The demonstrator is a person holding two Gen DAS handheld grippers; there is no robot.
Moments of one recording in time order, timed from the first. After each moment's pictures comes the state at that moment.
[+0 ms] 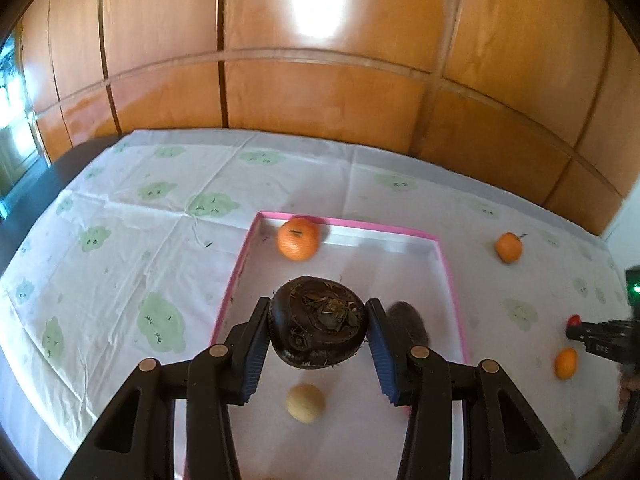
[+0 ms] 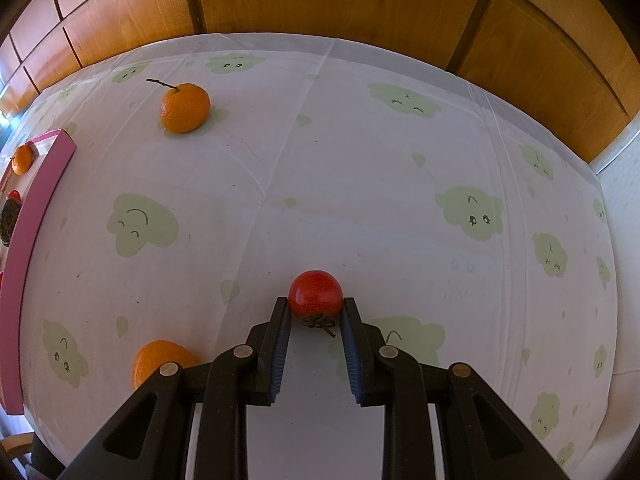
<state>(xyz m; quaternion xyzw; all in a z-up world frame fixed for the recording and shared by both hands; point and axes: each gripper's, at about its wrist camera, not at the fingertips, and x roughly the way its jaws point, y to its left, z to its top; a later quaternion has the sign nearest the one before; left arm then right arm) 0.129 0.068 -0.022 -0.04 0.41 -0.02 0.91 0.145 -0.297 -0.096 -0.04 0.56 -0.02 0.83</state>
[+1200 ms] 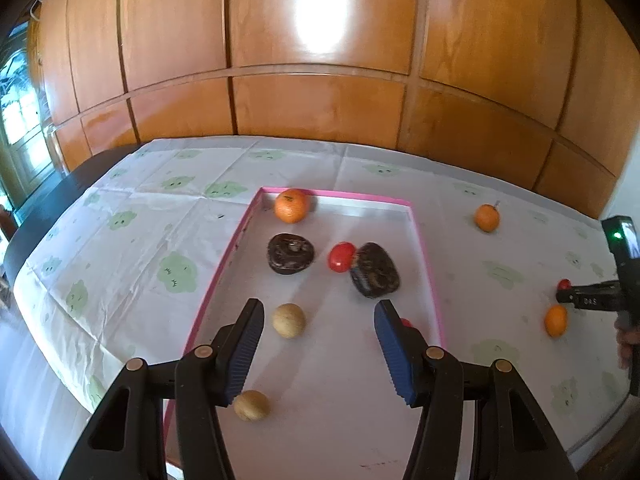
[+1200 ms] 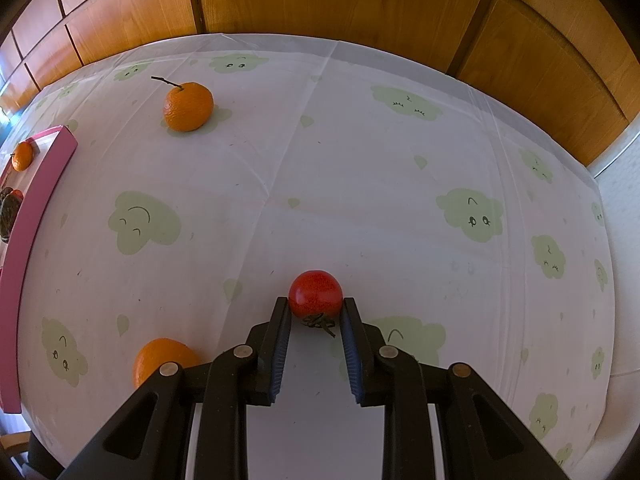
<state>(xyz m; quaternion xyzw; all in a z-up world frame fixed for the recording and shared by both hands) 0.046 0.038 -0.014 -0.02 0.38 0.00 0.92 0.144 -0.295 -0.096 -0.05 0.56 -0.03 0.83</state>
